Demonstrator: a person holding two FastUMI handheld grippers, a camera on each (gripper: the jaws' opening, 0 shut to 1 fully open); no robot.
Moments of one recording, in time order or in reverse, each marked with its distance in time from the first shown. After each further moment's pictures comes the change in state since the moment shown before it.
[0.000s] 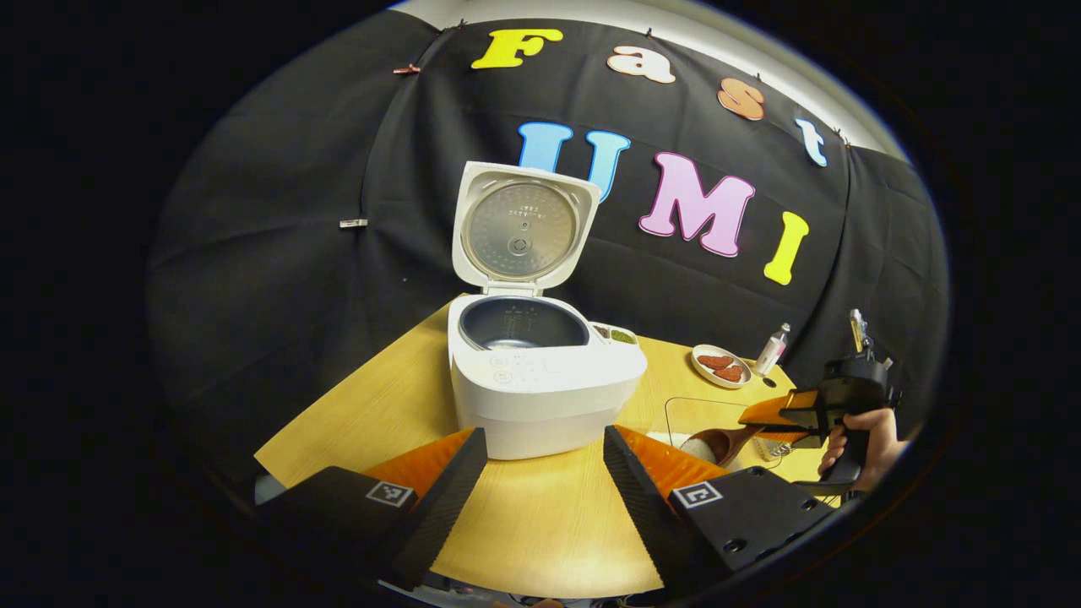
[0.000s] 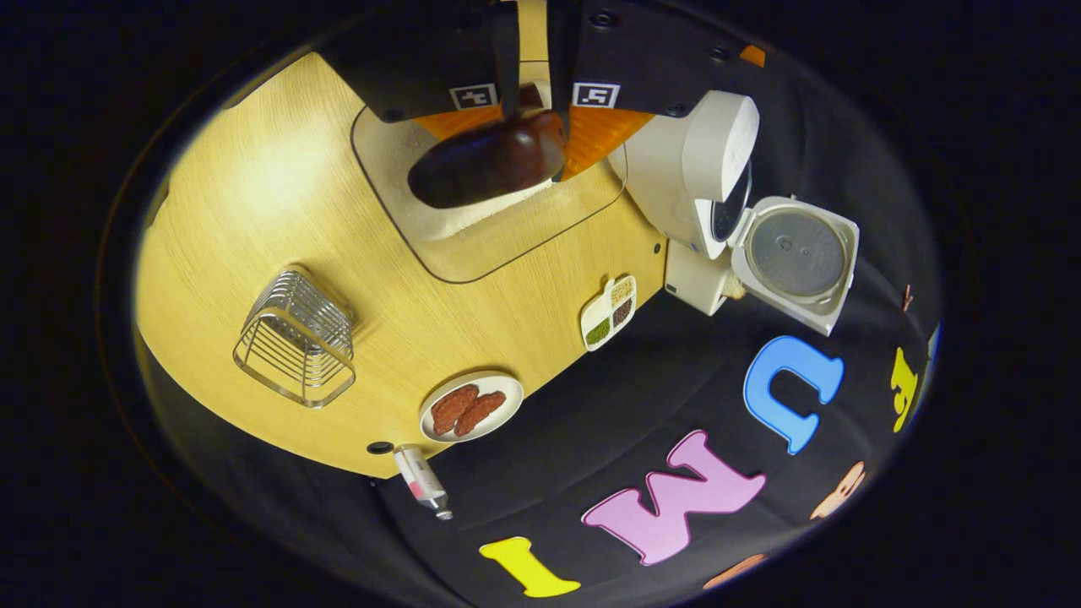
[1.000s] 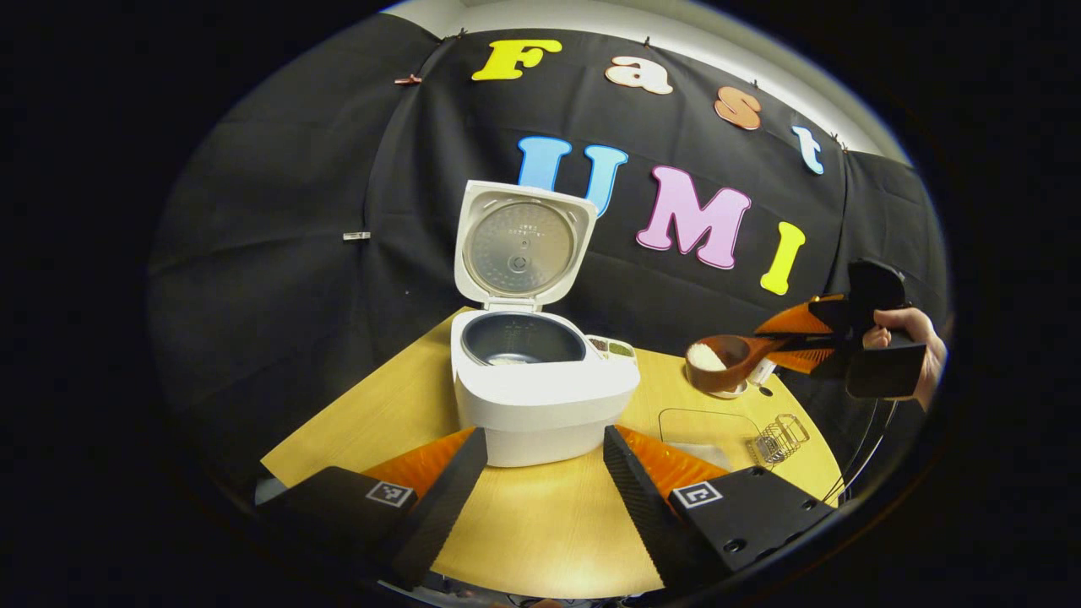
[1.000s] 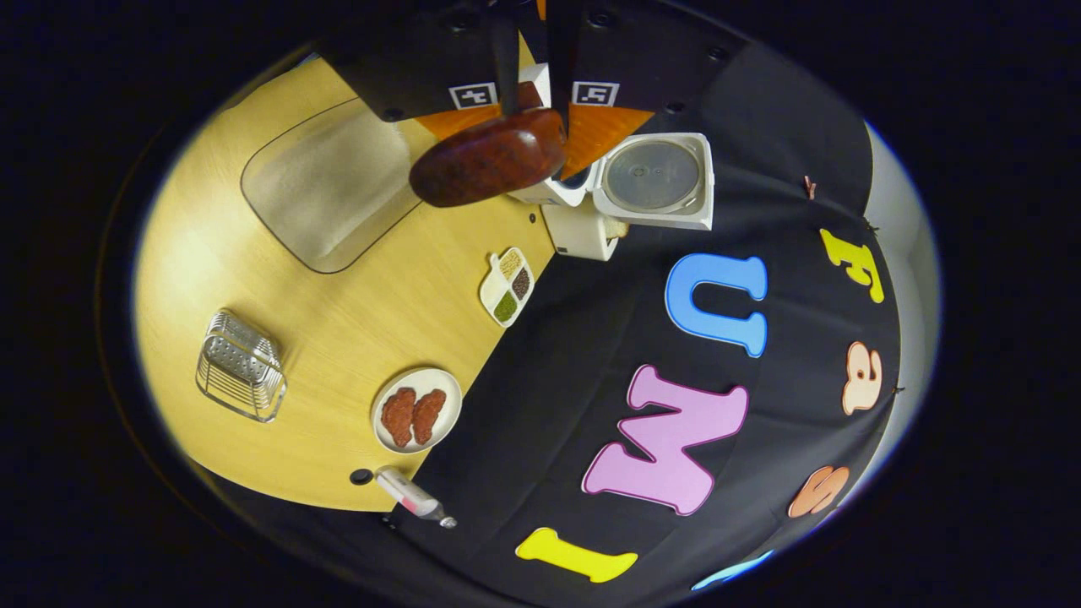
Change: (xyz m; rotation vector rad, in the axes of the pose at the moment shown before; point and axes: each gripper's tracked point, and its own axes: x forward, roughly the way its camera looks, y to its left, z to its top) left arm -0.018 0.005 0.019 0.001 -0.053 0.016; right arm -0.043 0.138 0.066 0.315 0.059 0.261
